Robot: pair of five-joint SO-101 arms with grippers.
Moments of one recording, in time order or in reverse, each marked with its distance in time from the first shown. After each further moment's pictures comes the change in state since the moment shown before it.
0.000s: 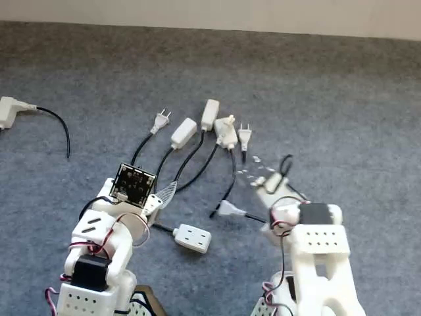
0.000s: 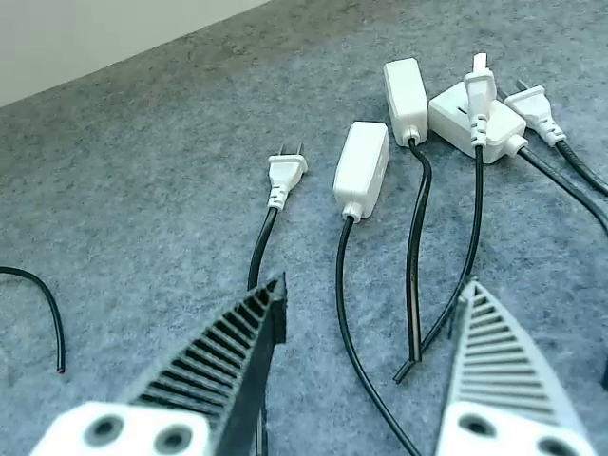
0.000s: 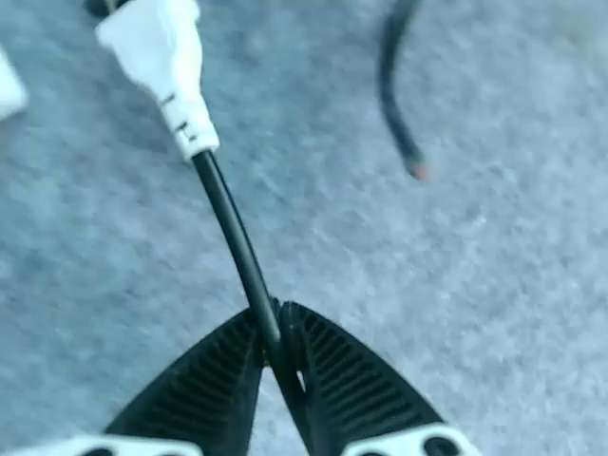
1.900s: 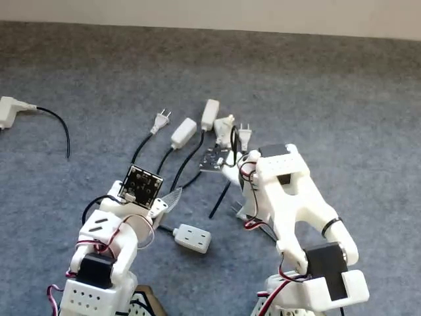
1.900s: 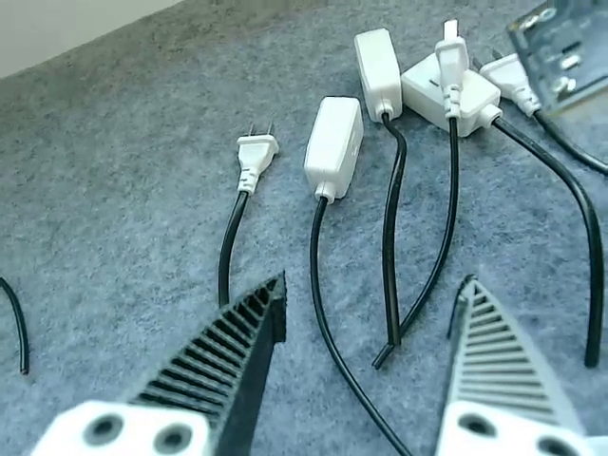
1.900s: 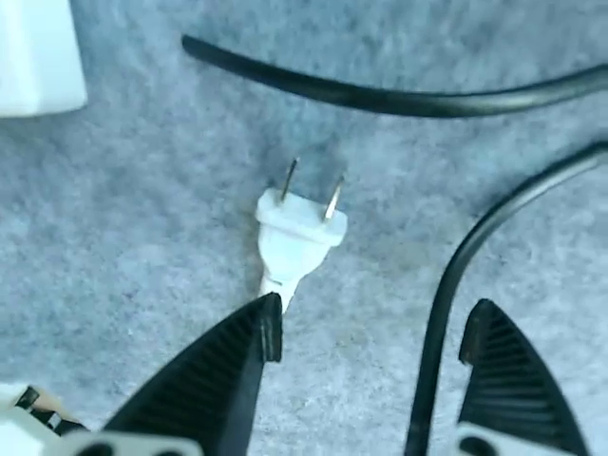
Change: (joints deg) left arm 2.5 0.0 4.1 -1.8 0.0; right arm -14.2 45.0 -28.8 1.8 9.4
